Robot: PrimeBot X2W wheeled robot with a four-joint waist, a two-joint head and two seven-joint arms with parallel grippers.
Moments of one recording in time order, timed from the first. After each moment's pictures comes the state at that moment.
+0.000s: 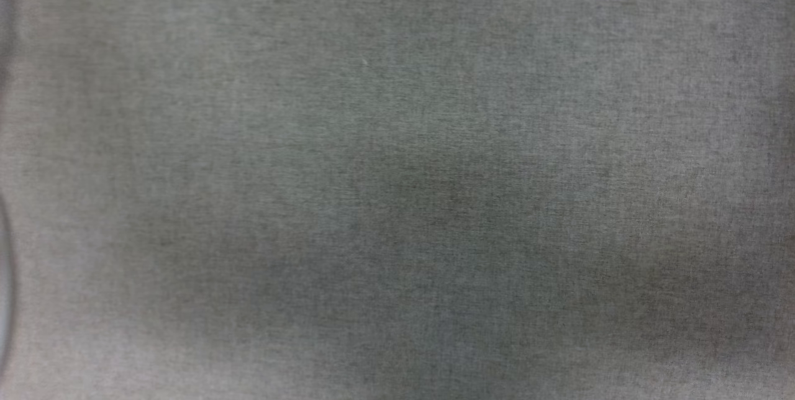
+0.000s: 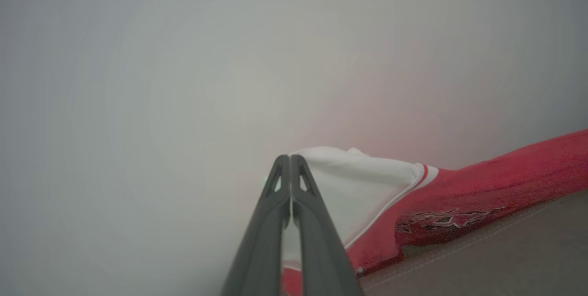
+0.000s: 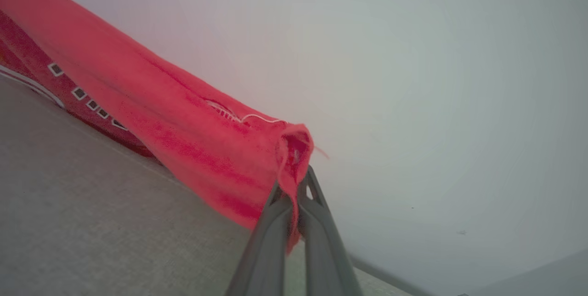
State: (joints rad) left arm -1.71 0.40 -0.67 1.00 -0.57 -0.12 -0.25; right arm -1.56 -0.38 0.57 1.06 0.31 0.13 -0.20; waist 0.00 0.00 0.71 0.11
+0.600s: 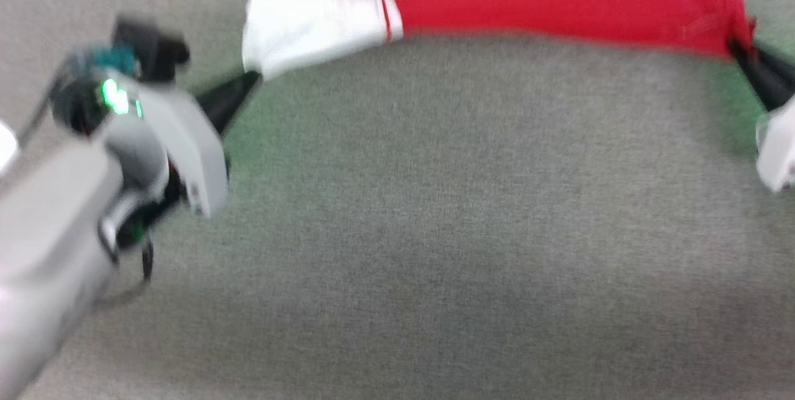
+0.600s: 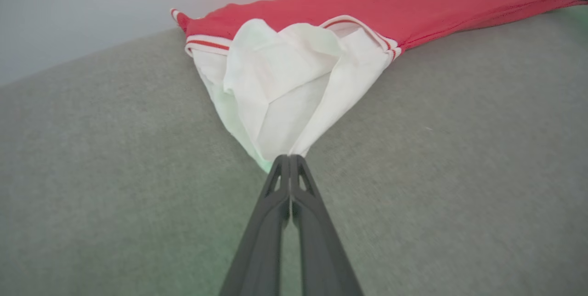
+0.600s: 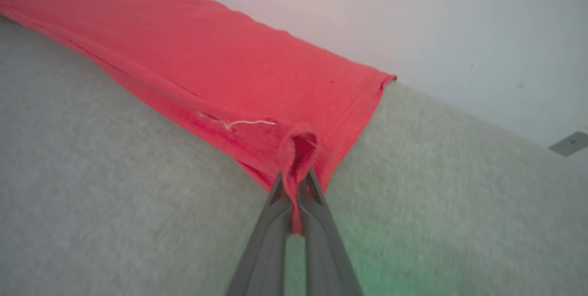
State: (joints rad) left arm -1.02 0.73 -0.93 0.39 -1.00 -0.11 0.08; right arm -0.98 -0.74 0.84 0.57 0.81 0.13 -0.05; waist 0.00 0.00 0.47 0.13
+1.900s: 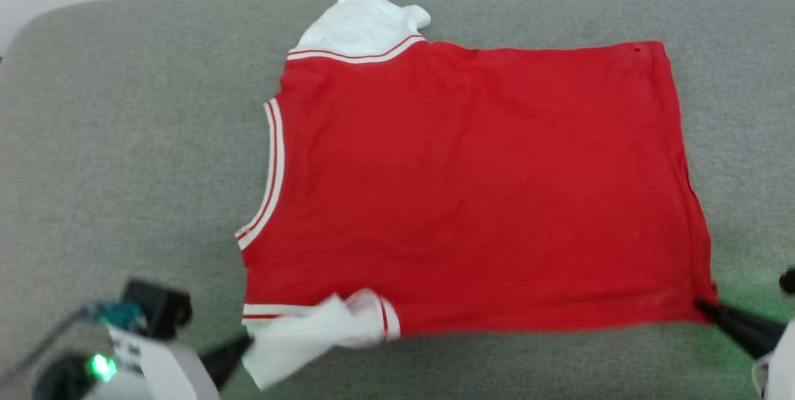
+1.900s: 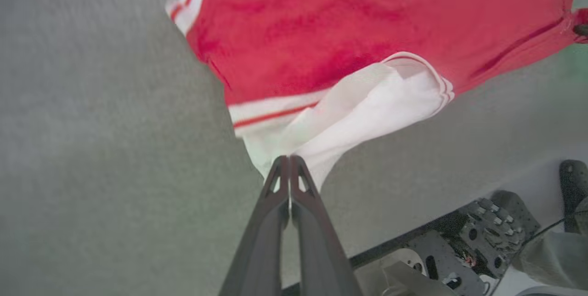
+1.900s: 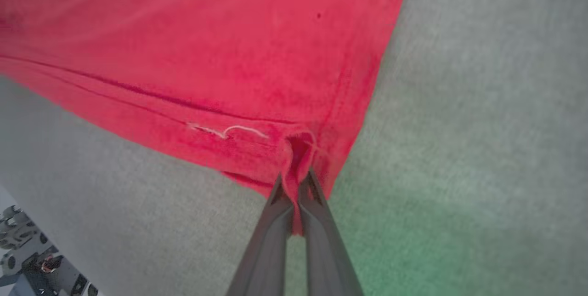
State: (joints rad) left arm -0.37 1.16 -0.97 -0.50 -1.26 0.47 0.20; right arm -0.16 -0.94 0.57 0.02 0.96 0.13 0.19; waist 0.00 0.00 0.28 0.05
